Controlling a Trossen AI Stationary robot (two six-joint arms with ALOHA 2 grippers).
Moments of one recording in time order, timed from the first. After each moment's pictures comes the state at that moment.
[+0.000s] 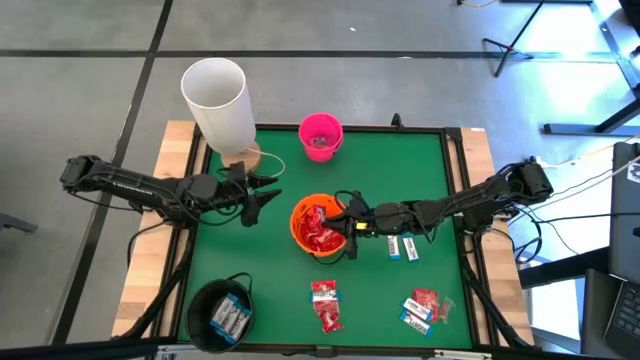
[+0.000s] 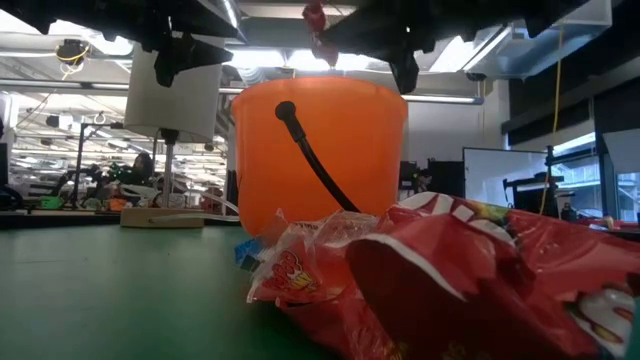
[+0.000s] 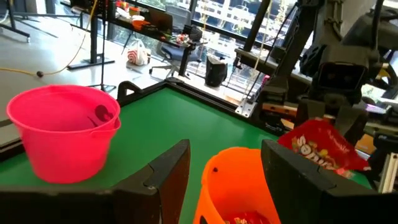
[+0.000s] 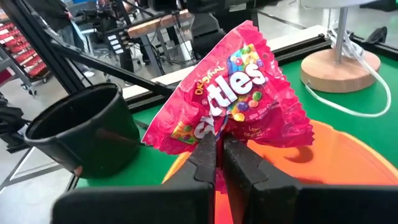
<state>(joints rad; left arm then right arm) -0.11 0.82 0.44 0.26 -0.47 -0.36 0.24 1.52 0.84 0.45 0.26 0.36</state>
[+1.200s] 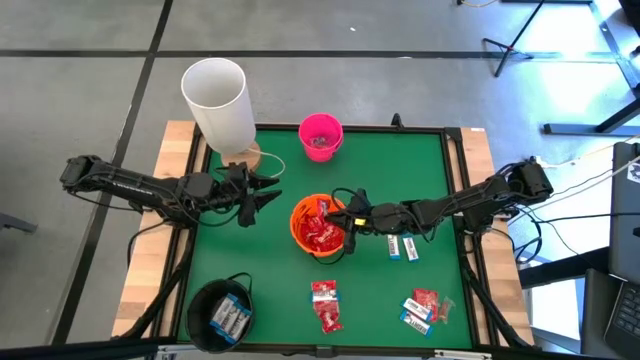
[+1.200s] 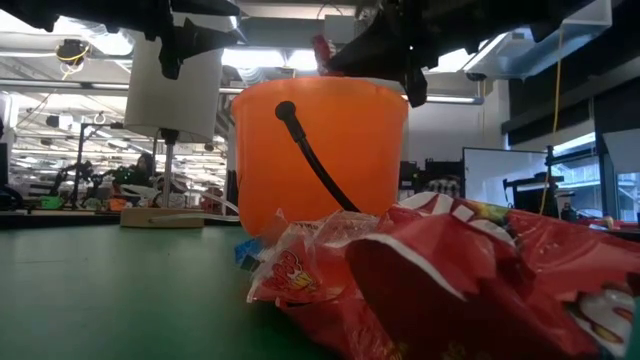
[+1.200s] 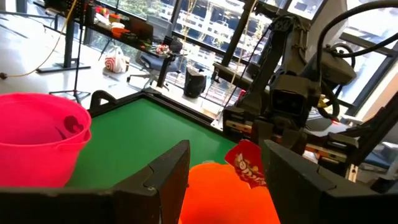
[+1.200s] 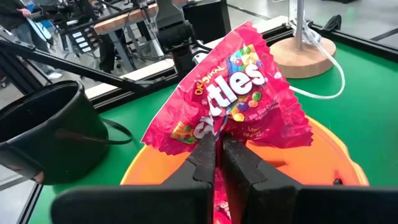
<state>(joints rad) -0.12 0.82 0.44 0.35 -0.41 -0.39 0.23 1.52 0.83 0.39 0.36 0.42</state>
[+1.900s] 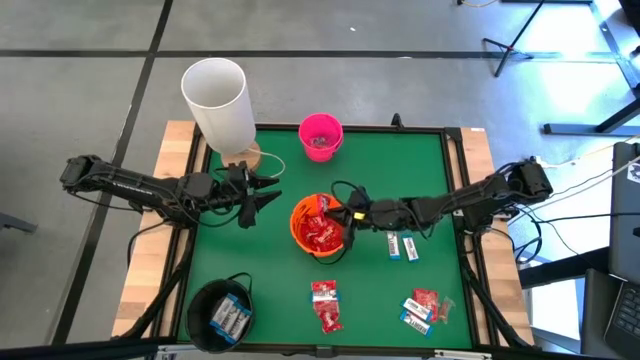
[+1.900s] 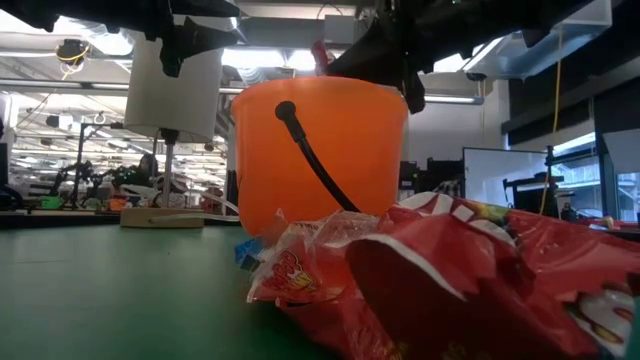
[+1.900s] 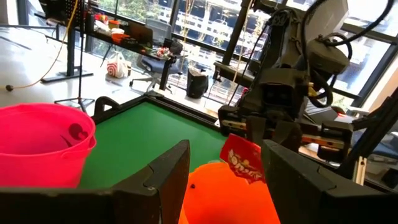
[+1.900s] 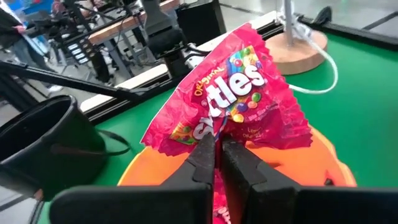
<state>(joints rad) -0.11 0.82 0.44 0.35 -0.41 -0.33 0.19 1.52 0.83 0.39 0.33 0.49</state>
